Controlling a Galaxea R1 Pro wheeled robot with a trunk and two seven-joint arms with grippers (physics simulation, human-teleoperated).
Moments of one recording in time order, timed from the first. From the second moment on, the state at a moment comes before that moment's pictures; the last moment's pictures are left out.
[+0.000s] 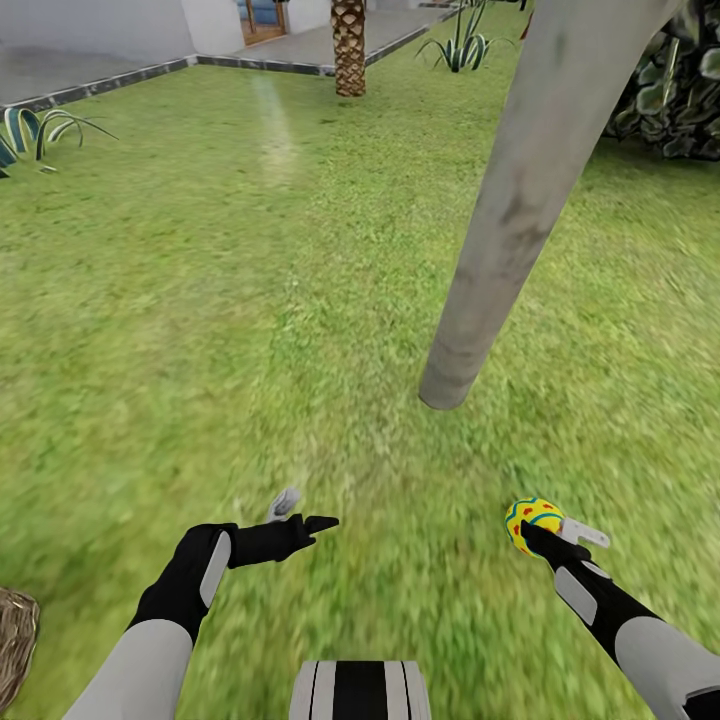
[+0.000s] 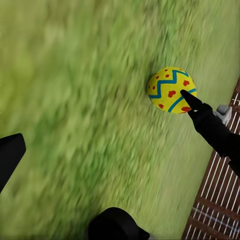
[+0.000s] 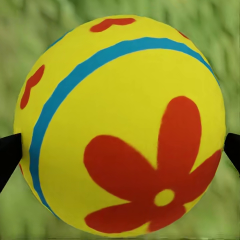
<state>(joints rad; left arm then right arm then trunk) -0.64 -0.09 0.30 -0.77 0.03 0.86 -0.83 -0.73 -0.25 0.25 -0.29 -0.71 -0.12 -0.09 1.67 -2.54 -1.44</state>
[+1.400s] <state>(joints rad) -0.64 -0.09 0.25 -0.77 0.03 0.90 -0.83 -0.73 -0.25 0.25 -0.29 -0.71 -0.12 -0.09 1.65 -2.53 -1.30</state>
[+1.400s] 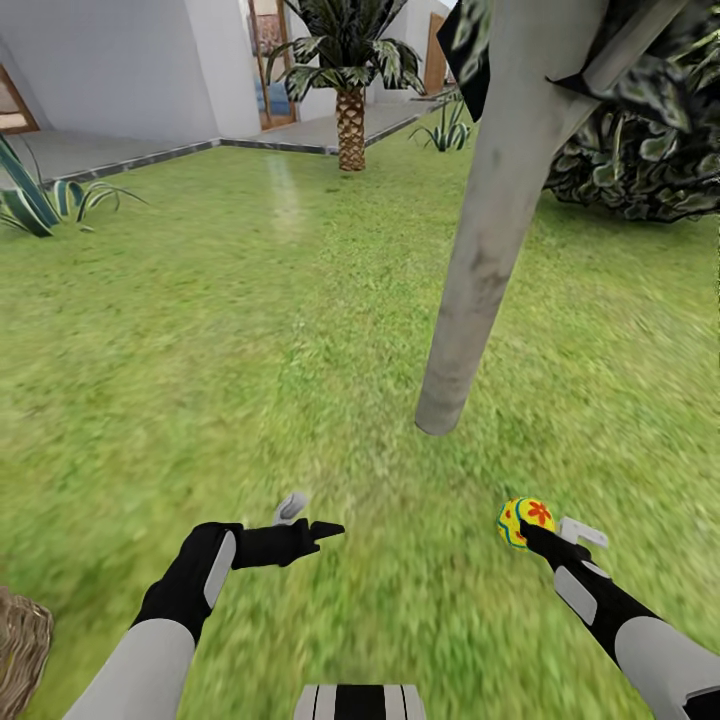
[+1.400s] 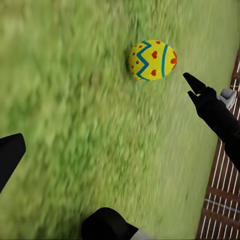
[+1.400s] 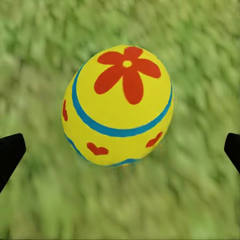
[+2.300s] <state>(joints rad) -0.64 -0.09 0.25 -0.77 0.03 0.91 -0.83 -0.73 -0.24 0.25 -0.29 -0.72 -0.11 -0.03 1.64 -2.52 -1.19</state>
